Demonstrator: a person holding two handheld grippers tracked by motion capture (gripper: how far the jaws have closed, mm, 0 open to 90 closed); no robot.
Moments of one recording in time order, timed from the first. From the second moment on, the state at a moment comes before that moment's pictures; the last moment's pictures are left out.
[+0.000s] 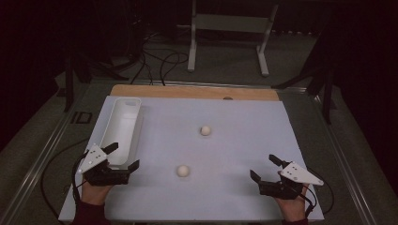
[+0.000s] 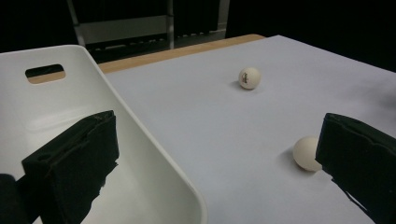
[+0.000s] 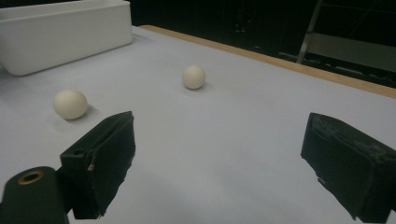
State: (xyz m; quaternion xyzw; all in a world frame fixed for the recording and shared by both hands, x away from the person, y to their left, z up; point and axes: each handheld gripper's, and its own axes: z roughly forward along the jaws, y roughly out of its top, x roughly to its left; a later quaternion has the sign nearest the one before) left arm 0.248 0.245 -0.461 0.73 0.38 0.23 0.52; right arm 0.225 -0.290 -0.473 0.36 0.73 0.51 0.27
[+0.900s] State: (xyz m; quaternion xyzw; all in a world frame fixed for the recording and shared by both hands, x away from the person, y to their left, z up) left arm 0.261 0.227 -0.439 0.75 0.35 0.20 0.52; right arm 0.228 -0.287 -0.478 0.37 0.73 0.50 0.28
